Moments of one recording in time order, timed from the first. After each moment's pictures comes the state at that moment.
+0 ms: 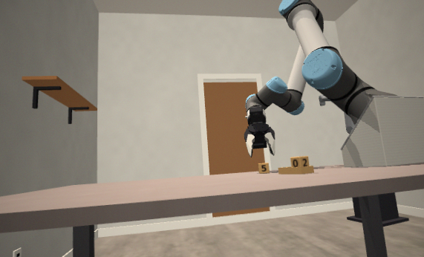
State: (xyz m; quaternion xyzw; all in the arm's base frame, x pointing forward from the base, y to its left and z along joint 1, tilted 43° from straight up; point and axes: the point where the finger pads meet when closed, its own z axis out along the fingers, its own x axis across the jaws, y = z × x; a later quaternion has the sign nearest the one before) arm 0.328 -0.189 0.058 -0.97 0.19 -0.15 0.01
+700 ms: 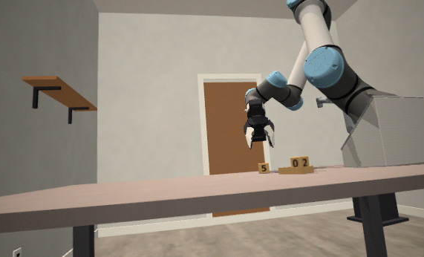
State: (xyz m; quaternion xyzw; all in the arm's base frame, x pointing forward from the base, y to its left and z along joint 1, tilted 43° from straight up) arm 0.328 -0.172 0.076 -0.97 0.19 -0.15 0.01
